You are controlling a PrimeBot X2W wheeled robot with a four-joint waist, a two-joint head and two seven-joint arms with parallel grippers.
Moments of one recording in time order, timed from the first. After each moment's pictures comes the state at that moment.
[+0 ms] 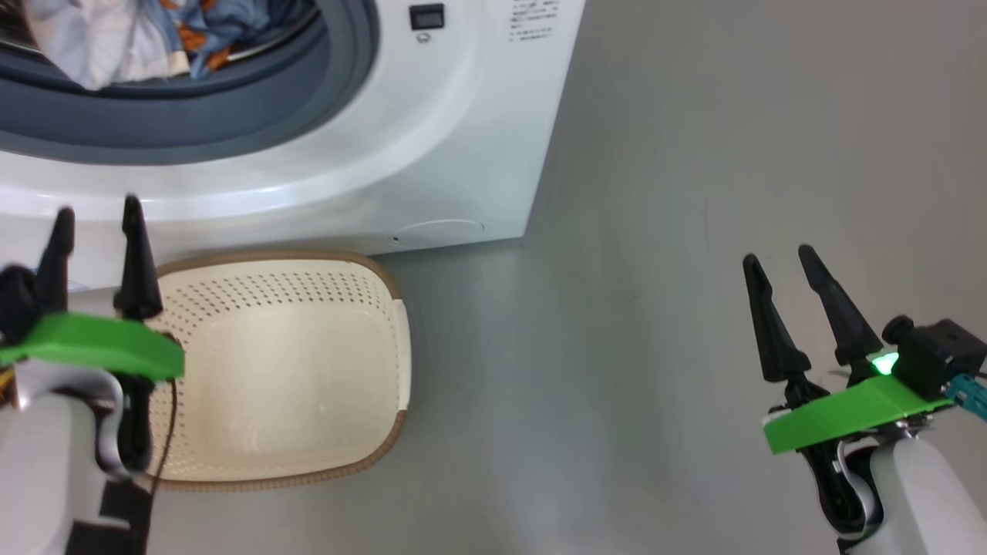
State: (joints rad) left arm -0.55 0.20 0.01 0.51 -0.37 -0.13 -0.26; right arm -0.28 -0.19 0.08 0.19 0.41 0.13 -0.26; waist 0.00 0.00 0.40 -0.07
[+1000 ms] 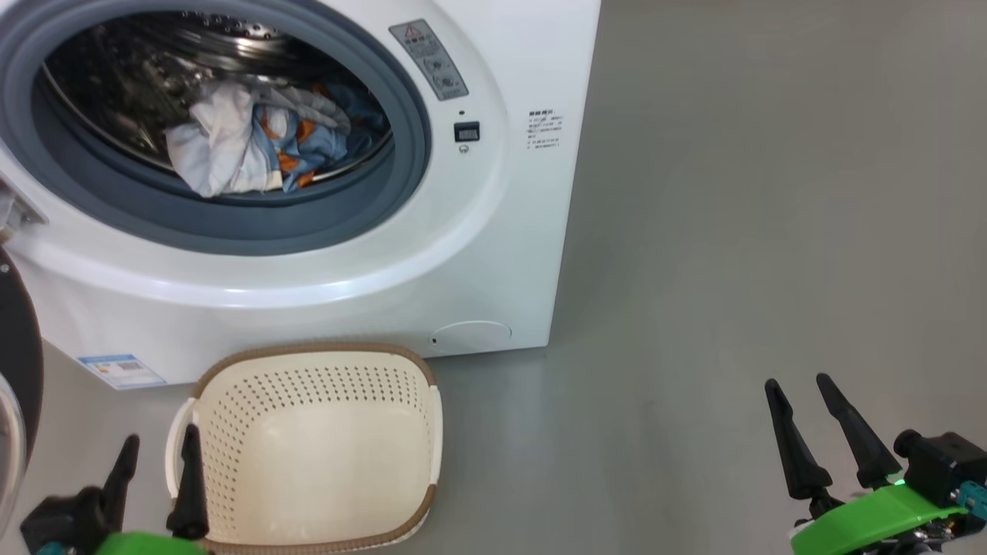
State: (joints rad) left arm -0.08 0.14 0.05 0.36 -0.32 -0.13 -0.26; right arm -0.05 -0.22 0.06 0.20 0.44 0.13 -0.26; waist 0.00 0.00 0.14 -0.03
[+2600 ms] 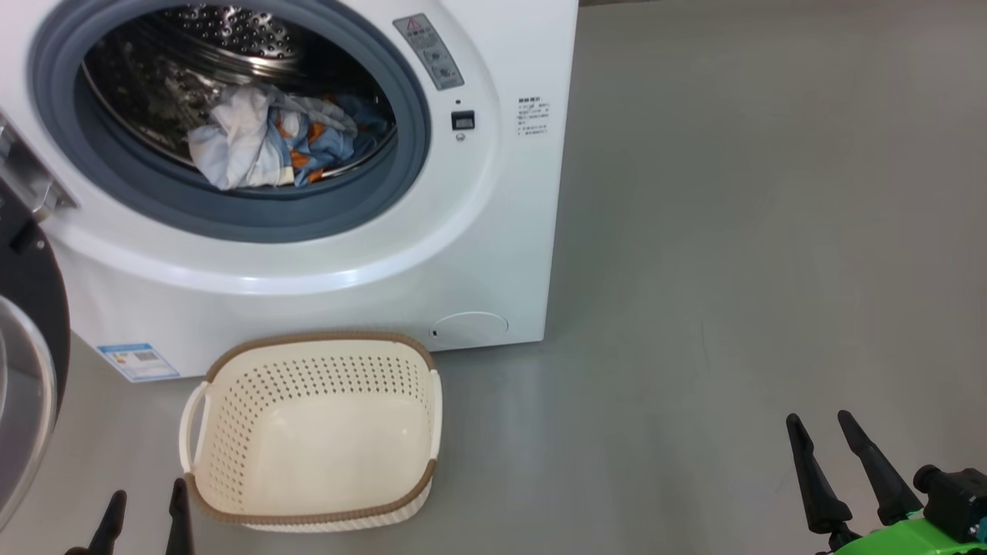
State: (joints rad) left arm 0.08 0.13 0.10 0.26 -0.31 -0.13 -0.26; right arm 0.04 -0.22 0.02 0.19 0.44 0.13 -0.26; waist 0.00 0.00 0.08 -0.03
